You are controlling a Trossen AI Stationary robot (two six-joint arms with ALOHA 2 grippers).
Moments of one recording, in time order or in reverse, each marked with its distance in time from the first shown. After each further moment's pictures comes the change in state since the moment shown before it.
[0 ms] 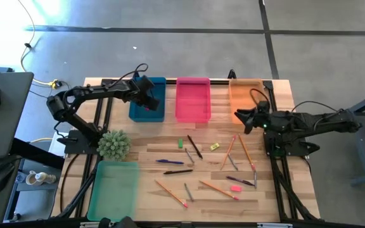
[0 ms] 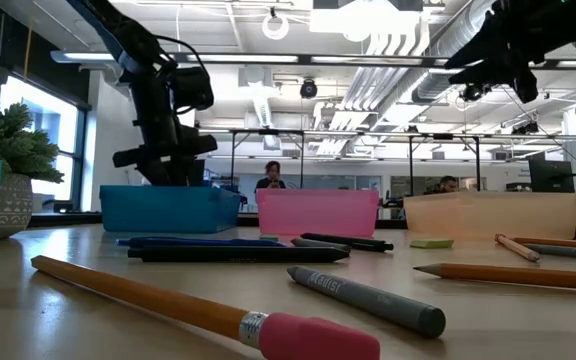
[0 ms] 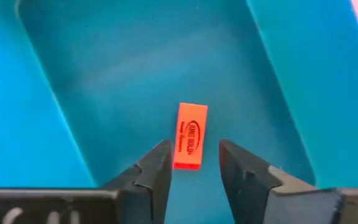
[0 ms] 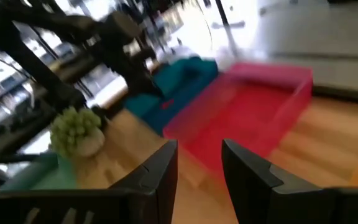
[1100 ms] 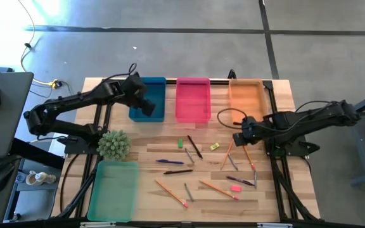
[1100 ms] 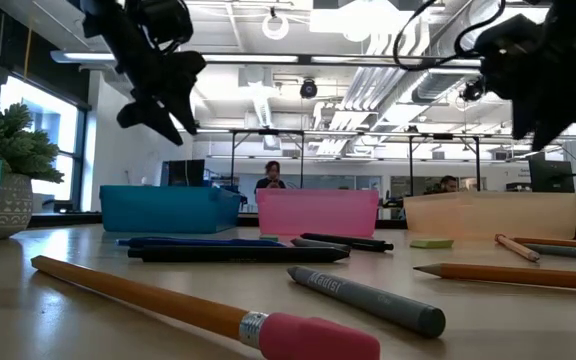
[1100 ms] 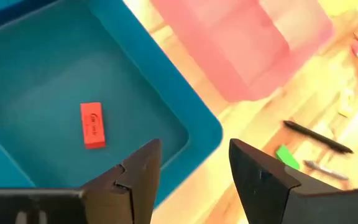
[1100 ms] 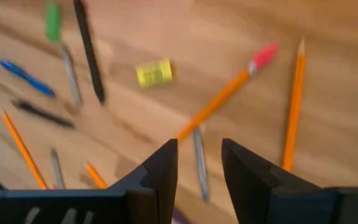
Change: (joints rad) left arm -0.127 -0.335 0.001 -0.068 0.176 0.066; right arm 0.038 0.418 0.204 -0.563 -0.568 0.710
